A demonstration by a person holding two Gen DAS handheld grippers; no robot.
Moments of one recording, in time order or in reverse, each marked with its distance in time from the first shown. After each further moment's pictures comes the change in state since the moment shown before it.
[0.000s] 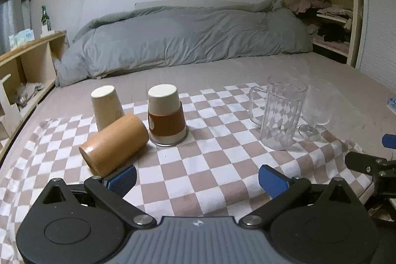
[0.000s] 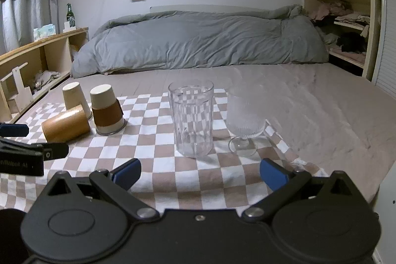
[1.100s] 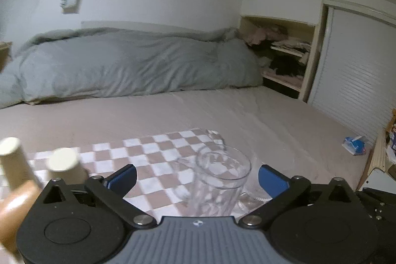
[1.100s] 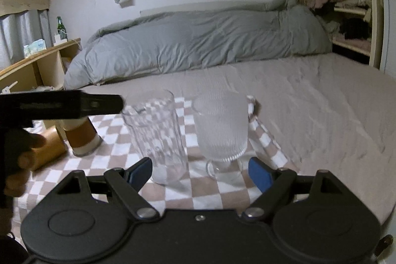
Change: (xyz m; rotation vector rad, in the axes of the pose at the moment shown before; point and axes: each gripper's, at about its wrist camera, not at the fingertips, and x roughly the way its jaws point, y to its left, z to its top) left arm 0.066 -0.056 0.081 -0.035 -0.138 -0.278; right arm 0.059 -0.064 0.027 0.069 -0.015 0.058
